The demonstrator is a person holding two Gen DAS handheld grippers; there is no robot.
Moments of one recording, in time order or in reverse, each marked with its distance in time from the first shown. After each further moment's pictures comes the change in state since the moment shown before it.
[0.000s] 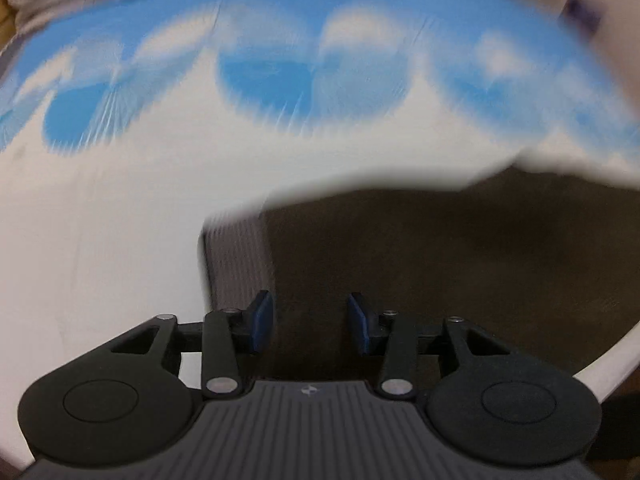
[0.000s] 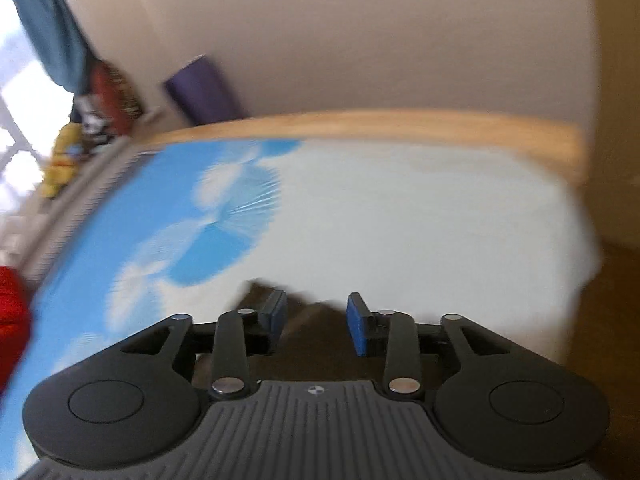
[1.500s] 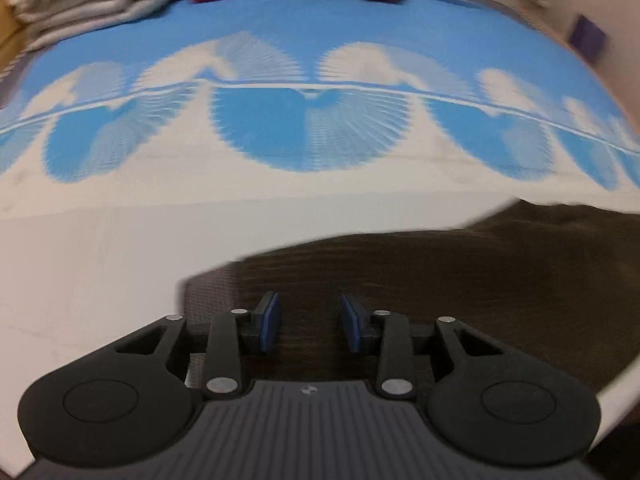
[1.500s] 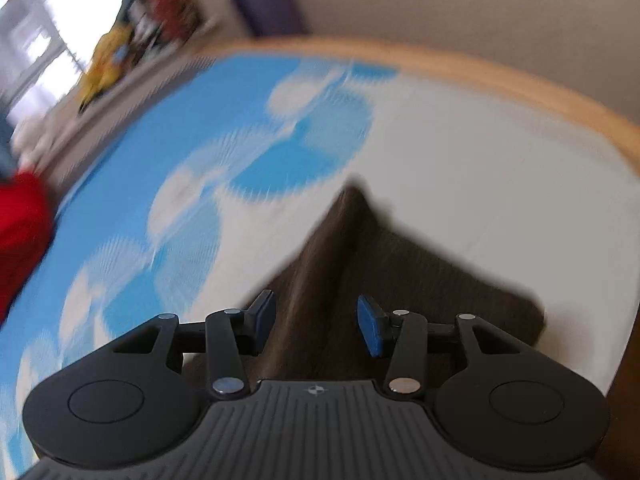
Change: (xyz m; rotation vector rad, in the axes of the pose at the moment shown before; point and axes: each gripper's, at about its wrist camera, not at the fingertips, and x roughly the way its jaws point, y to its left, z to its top) left arm -0.018 -0.019 0.023 -0.017 -0.154 -0.049; right arm 0.008 0.067 -0.037 -0.256 0.245 -0.046
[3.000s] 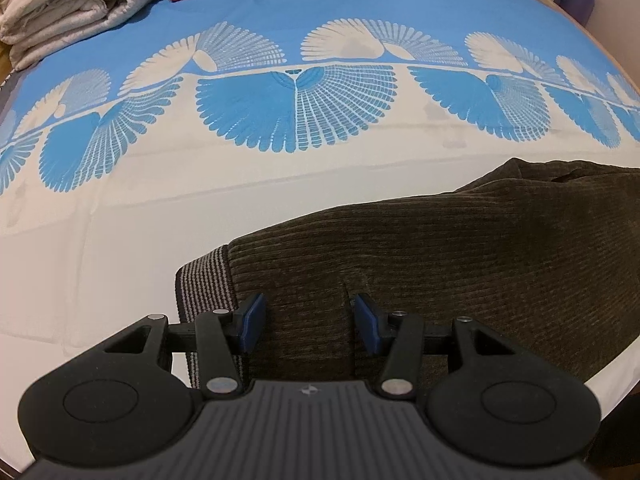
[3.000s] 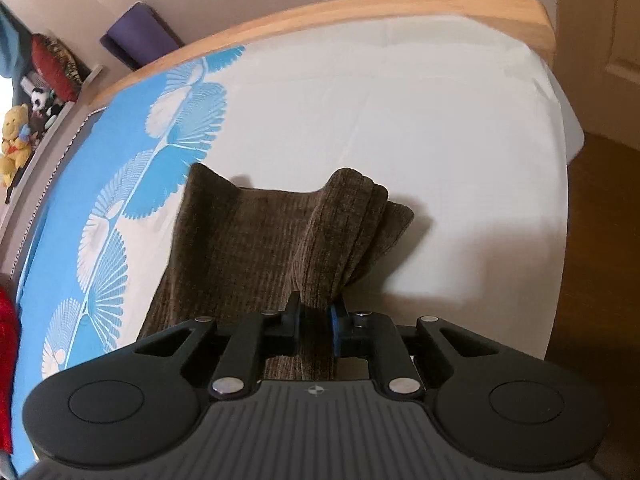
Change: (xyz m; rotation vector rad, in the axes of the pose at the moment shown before) left arm -0.005 -0.019 -0.001 0.079 0.039 0.046; right arm 0.020 -0.092 -0.023 0.439 -0.023 -0.102
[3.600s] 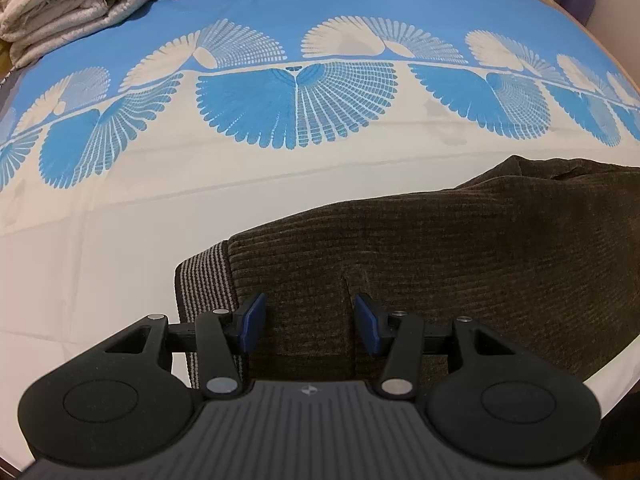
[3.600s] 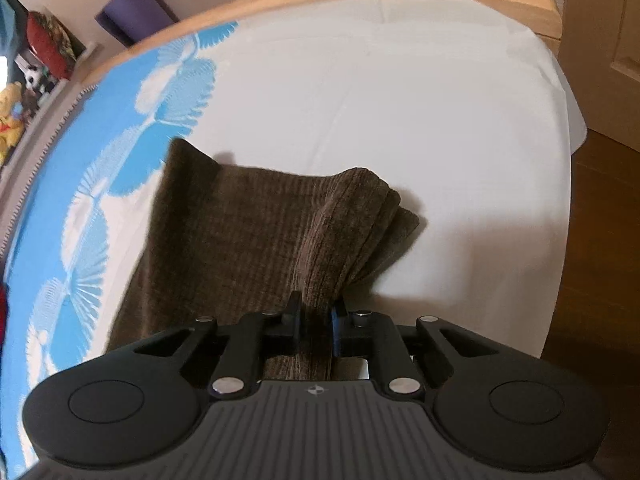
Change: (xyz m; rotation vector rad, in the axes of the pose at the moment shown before) left arm 0.000 0.002 -0.002 -0.004 0.005 0.002; right arm 0.007 0.001 -0.001 -0.055 0.017 0.014
